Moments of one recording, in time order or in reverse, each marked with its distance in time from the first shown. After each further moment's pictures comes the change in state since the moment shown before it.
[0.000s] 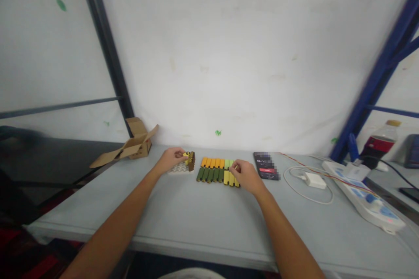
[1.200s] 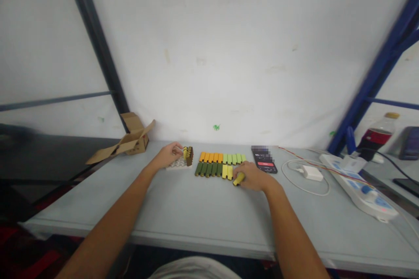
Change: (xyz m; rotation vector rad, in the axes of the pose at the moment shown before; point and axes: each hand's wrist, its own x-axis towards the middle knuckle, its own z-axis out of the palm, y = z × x) left_hand -0.001 -0.010 -0.003 0.004 -0.048 -0.020; right_hand -0.015 0.023 -0.028 -0.129 -0.401 -0.190
